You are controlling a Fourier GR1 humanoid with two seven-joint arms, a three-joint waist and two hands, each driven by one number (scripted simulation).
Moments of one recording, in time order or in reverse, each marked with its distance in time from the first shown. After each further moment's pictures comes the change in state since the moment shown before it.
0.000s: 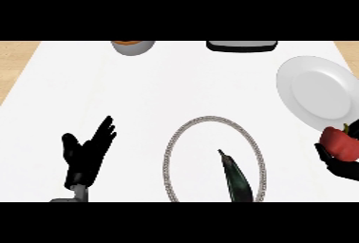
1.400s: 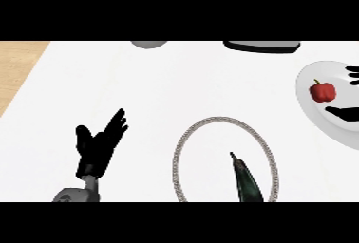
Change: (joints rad) left arm -0.072 -0.024 -0.031 0.031 -0.014 -0.024 0.000; right arm -0.797 -0.053 -0.071 1.348 0.203 0.229 -0.314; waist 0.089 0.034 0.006
